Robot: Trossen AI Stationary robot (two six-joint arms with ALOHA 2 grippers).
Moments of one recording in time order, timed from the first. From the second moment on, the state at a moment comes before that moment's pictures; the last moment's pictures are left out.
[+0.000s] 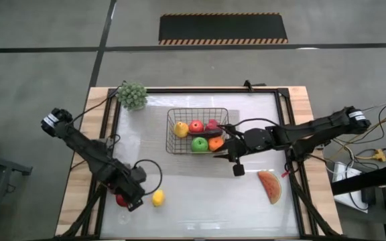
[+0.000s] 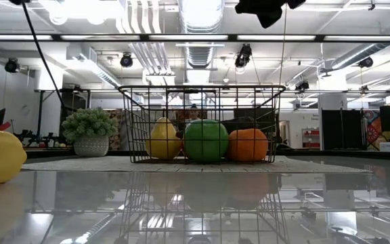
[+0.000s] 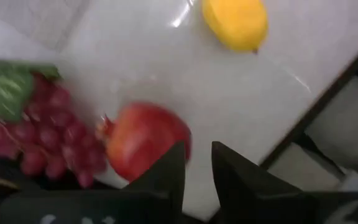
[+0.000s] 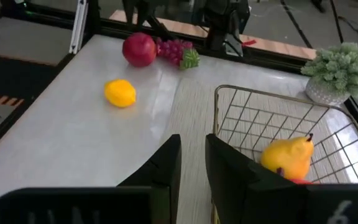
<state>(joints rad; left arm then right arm) -0.69 1.38 1.15 -1.13 0.12 -1.31 0.19 1.26 0.93 -0.12 0.05 -0.10</state>
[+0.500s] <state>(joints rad) -0.78 1.38 1.12 -1.19 0.25 -1.88 0.19 1.27 0.92 -0.12 0.05 -0.16</state>
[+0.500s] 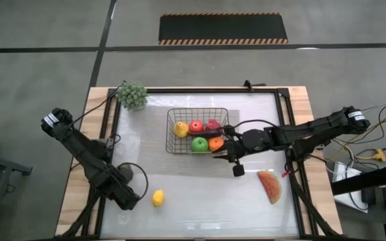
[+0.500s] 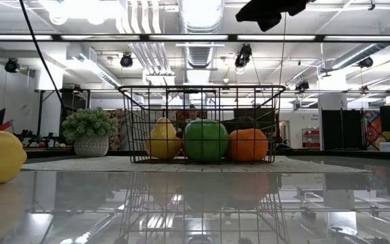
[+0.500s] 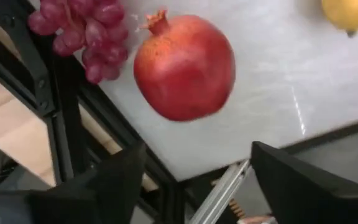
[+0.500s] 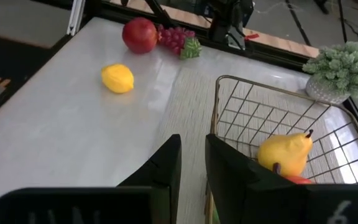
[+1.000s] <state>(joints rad) -0.78 1.41 0.95 -0.99 0.25 -2.01 0.19 1.27 0.92 -0.17 0.05 -0.20</state>
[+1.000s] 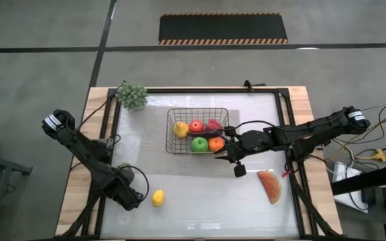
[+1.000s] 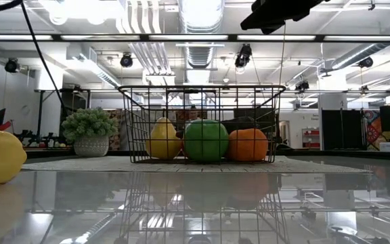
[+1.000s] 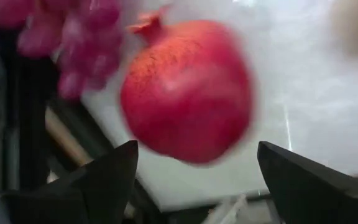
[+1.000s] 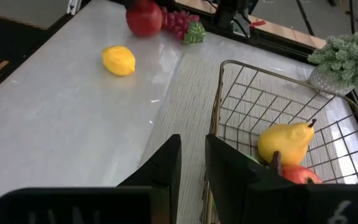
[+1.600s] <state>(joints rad) -0.77 1.43 0.97 -0.98 0.08 -1.90 0.19 1.27 0.92 -0.16 0.05 -0.19</state>
